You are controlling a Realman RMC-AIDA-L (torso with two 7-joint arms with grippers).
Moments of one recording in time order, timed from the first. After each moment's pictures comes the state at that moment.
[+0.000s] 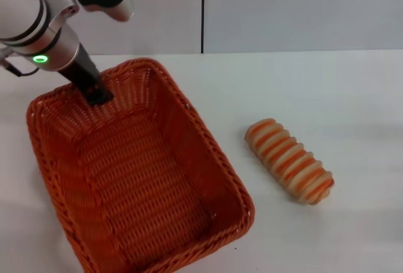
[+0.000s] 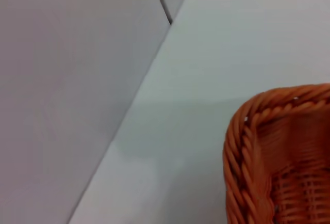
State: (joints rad) left arm -0.70 -2.08 1.39 1.28 2.84 1.46 -2.30; right arm 0.28 2.08 -0.02 -0.04 -1.27 -1.63 0.51
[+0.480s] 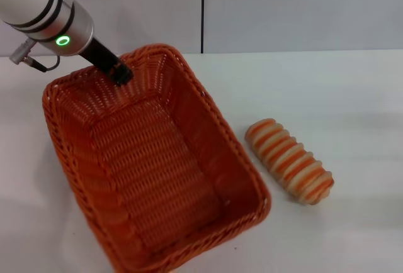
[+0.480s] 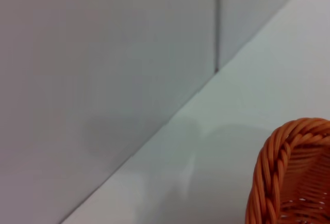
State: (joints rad) left arm -0.73 -2.08 1.38 1.29 2.79 1.41 -2.63; right arm 0.33 2.07 -0.03 -0.04 -1.27 -1.61 0.52
